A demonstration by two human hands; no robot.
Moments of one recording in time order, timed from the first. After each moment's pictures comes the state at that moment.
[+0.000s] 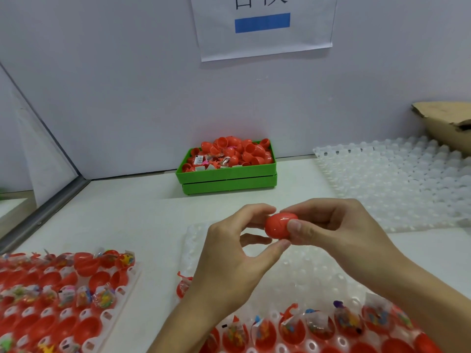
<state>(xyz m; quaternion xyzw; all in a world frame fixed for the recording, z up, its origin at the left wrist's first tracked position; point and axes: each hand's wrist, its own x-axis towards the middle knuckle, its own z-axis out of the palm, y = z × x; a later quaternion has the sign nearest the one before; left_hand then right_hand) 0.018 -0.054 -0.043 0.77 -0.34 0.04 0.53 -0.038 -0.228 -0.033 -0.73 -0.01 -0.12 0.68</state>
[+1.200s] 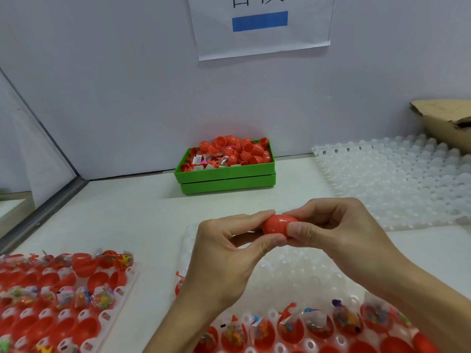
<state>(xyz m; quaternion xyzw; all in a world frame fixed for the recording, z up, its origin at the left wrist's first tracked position) 0.018 -0.051 -0.040 0.74 -0.33 0.03 0.58 -0.041 -0.225 -0.029 -0.69 0.00 -0.11 0.72</state>
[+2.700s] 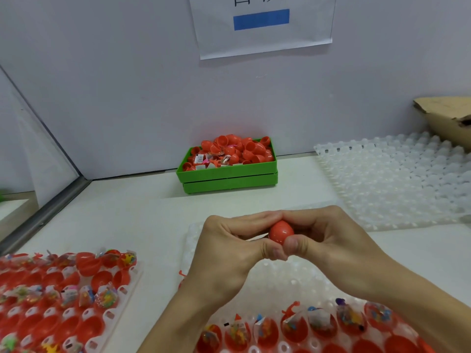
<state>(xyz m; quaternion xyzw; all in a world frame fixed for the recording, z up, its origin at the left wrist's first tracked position) 0.022 -0.052 -0.035 0.71 -0.29 -0.08 0.64 -0.037 -0.216 -0.037 -0.72 -0.16 -0.06 0.67</state>
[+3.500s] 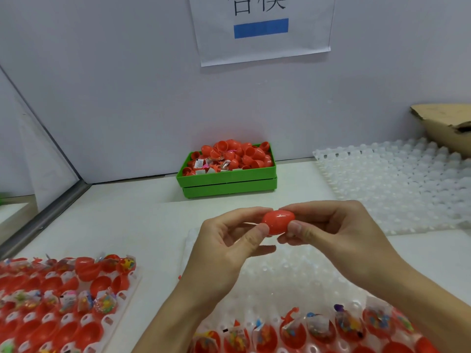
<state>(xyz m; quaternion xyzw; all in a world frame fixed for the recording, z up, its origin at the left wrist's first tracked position) 0.028 -0.048 -0.039 0.66 -0.28 -0.11 0.69 -0.035 -0.225 -0.035 -0.71 -0.06 -0.16 0.69</state>
